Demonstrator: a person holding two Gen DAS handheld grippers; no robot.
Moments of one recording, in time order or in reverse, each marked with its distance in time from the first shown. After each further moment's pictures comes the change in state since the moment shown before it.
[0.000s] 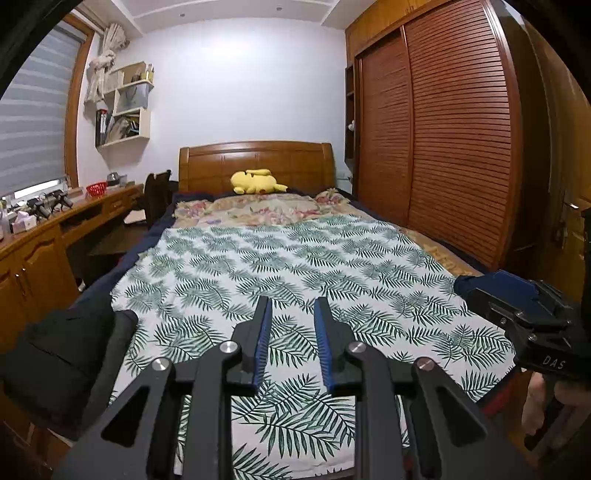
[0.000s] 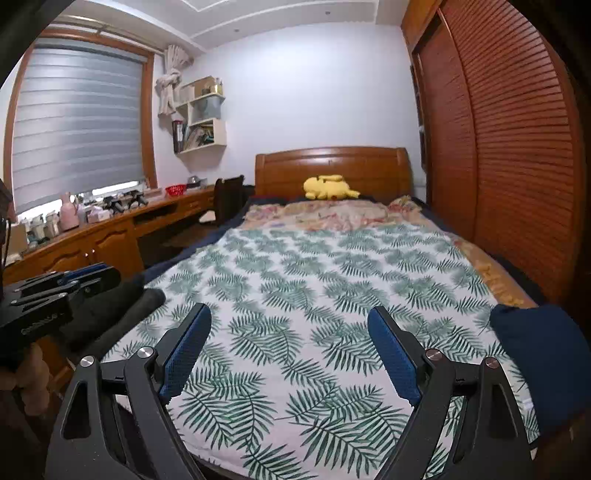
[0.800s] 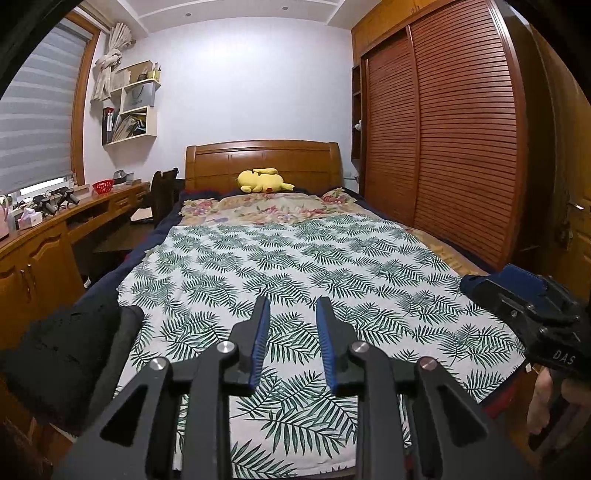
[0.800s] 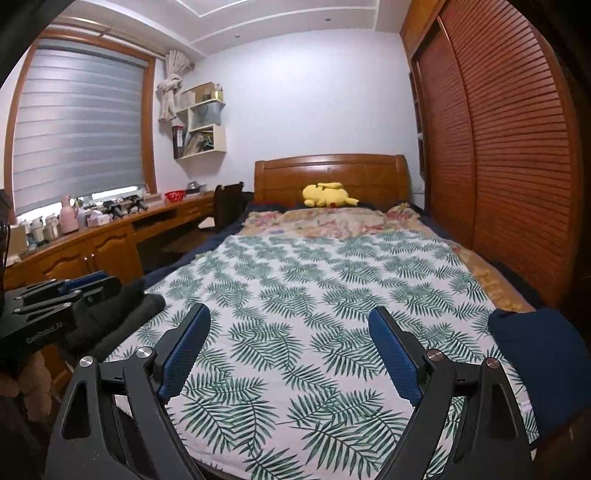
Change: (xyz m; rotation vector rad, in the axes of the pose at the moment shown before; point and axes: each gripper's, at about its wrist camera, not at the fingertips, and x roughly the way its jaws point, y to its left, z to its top) left arm 0.001 0.003 -0.007 -0.014 0.008 0.025; right arm -0.004 0.003 0.003 -0.003 -0.021 -0.007
